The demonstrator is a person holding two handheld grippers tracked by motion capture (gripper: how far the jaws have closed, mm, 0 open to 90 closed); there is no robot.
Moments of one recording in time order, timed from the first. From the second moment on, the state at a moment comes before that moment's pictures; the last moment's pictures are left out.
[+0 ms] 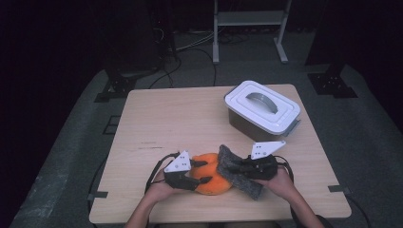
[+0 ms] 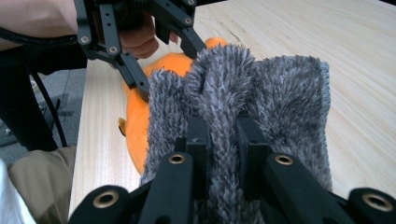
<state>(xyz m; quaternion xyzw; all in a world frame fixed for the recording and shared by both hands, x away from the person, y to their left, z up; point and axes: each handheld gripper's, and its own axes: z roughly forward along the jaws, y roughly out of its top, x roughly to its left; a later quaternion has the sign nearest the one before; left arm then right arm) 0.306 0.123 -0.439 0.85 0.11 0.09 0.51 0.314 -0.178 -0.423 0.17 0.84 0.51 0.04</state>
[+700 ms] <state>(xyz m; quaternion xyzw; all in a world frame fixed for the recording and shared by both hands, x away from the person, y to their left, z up) 0.323 0.126 -0.437 0.82 0.19 0.10 0.53 0.298 -0.159 -0.418 0.12 0.87 0.47 0.10</state>
